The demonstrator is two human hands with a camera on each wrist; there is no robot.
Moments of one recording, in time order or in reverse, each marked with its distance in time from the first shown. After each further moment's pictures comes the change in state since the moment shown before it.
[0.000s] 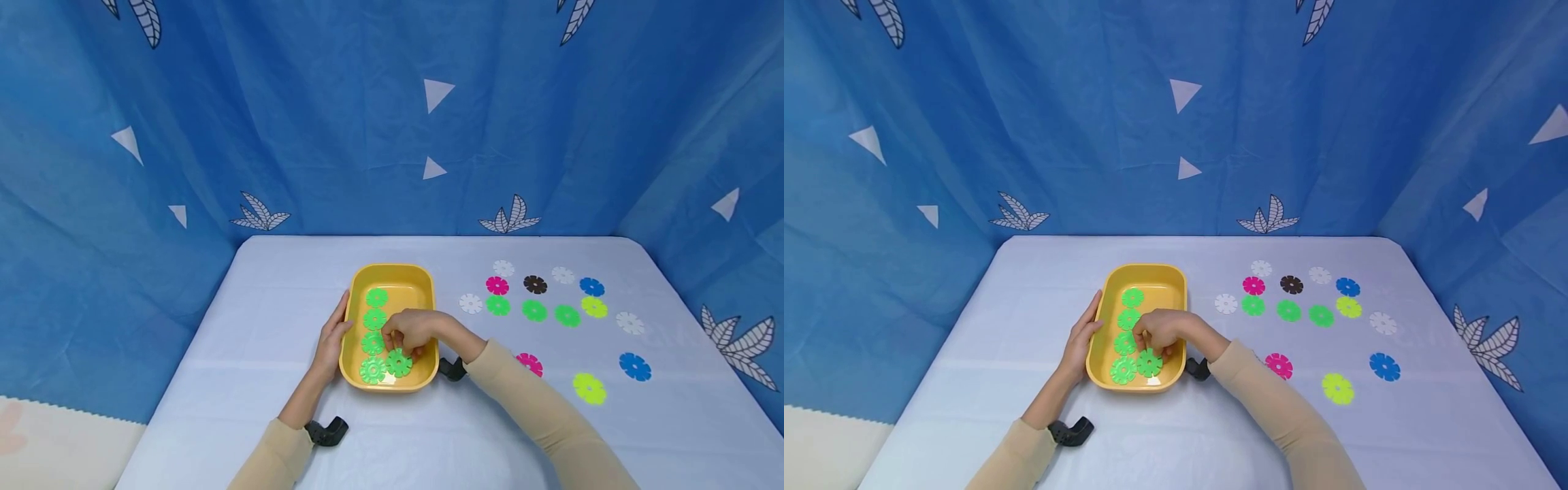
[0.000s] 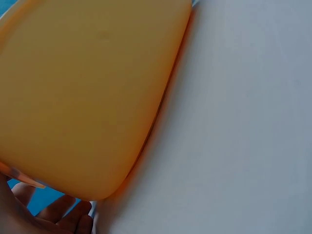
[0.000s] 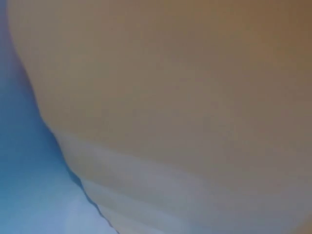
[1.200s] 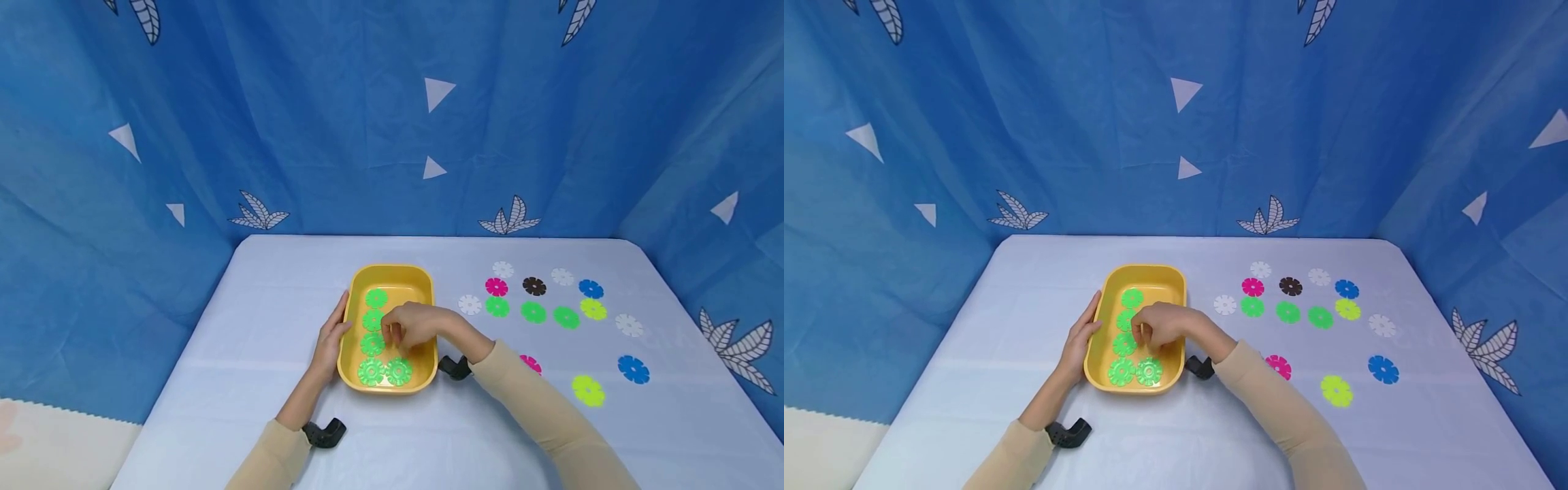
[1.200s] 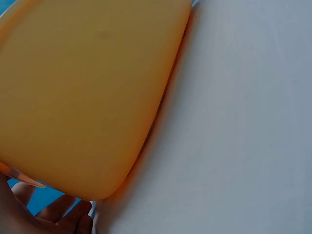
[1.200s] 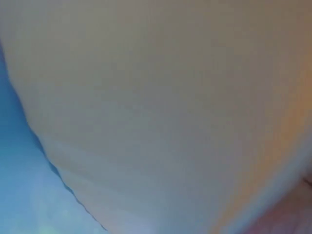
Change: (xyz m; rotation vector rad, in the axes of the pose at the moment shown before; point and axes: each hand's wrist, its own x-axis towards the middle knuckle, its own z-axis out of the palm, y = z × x) left_hand 0.000 -0.002 0.001 -0.004 0.007 -0.016; right_hand -0.012 -0.002 -0.013 -0.108 0.085 -0.163
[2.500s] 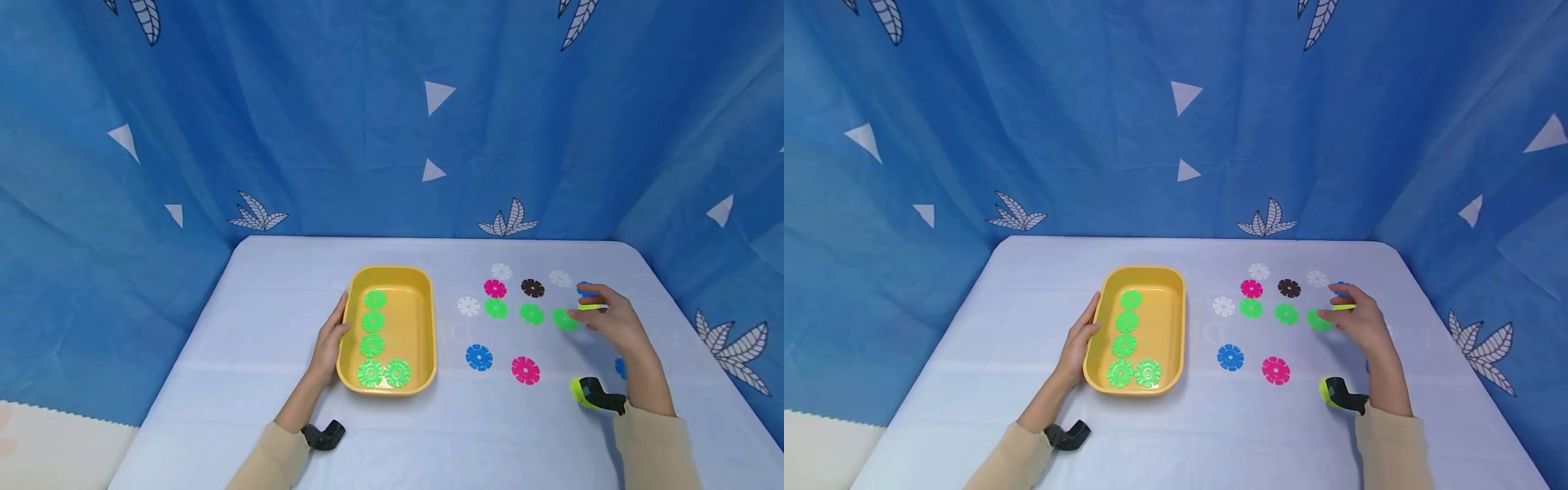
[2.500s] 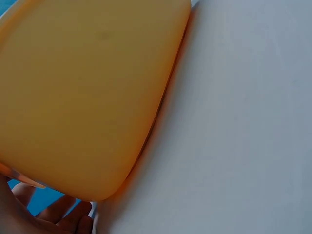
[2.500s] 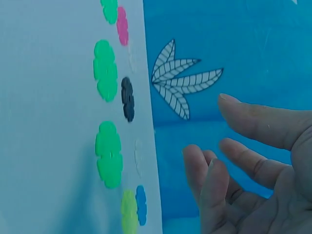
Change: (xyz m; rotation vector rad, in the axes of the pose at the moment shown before) left_hand -0.001 -0.001 -0.001 -0.002 -0.002 -0.006; right_hand -0.237 0.169 -0.007 0.382 0.865 0.618
